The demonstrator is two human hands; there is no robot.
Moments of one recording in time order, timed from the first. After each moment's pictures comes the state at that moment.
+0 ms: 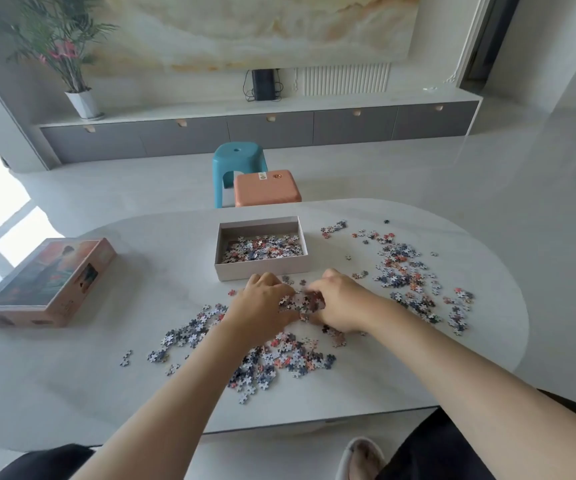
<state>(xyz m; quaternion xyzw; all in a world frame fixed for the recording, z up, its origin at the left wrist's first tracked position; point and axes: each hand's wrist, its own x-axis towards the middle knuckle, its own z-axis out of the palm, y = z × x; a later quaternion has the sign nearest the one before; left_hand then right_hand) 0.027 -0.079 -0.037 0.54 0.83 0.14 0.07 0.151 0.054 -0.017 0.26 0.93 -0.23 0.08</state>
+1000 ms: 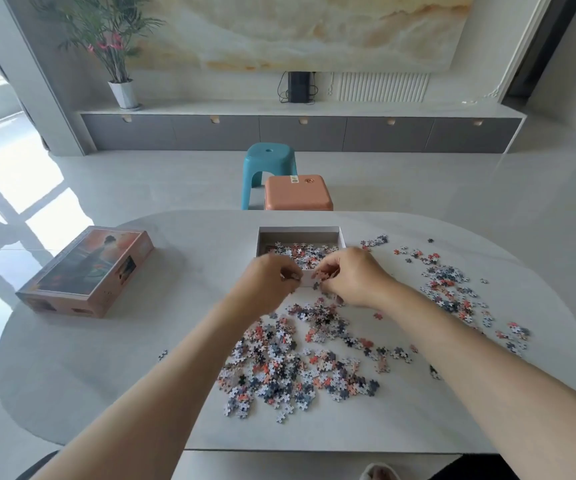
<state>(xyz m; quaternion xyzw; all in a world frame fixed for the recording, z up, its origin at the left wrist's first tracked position) -0.037 -0.086 -0.007 0.44 0.83 0.34 0.12 0.085 0.046 0.020 0.25 0.91 -0.32 -0.05</state>
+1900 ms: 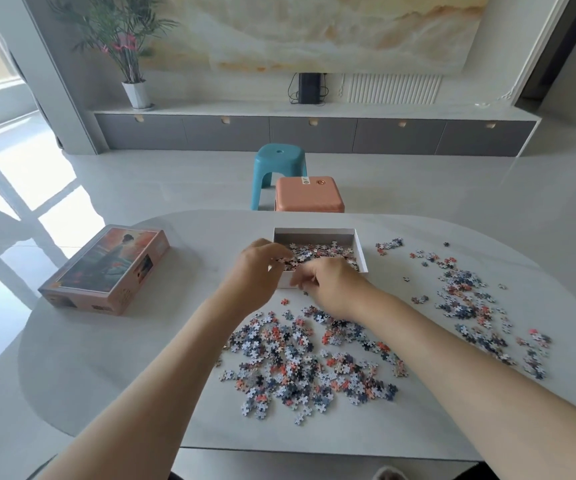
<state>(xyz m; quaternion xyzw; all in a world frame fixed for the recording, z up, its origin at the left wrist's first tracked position) -0.062 -0.121 0.006 0.45 0.82 0.34 -0.01 0.054 0.008 0.015 0.13 0.95 -0.28 -0.05</state>
